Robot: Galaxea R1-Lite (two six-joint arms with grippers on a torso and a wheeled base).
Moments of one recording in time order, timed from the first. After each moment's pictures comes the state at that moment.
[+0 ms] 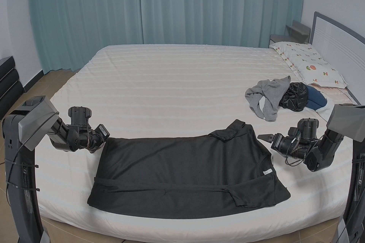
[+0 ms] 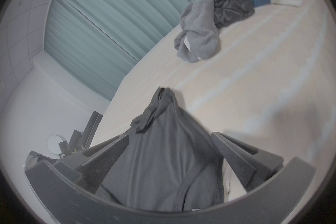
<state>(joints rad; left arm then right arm) 0.04 2.43 -1.23 -0.50 -0.21 -0.74 0.03 2.35 -0.78 -1.09 0.37 0.61</state>
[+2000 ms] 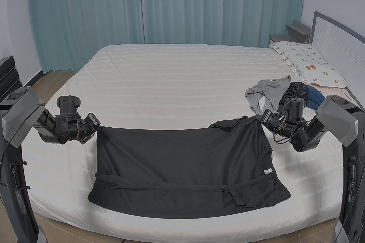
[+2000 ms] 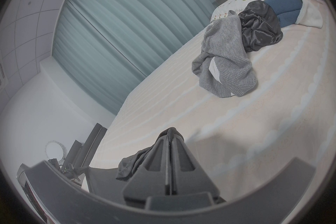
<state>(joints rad) 0.08 2.30 -1.18 -0.50 -0.20 -0.75 0.08 2.45 -1.21 -0.94 0.27 0.66</state>
